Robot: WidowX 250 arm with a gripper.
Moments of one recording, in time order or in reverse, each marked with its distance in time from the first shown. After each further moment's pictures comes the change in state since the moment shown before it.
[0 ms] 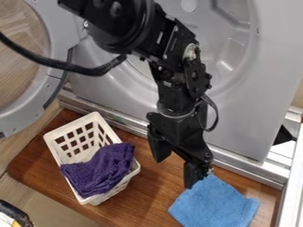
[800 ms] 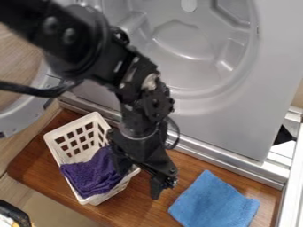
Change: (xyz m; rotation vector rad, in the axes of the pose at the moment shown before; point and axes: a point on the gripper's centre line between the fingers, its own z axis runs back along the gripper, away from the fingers) arm -0.043 0.026 -0.008 0.118 -0.006 0.220
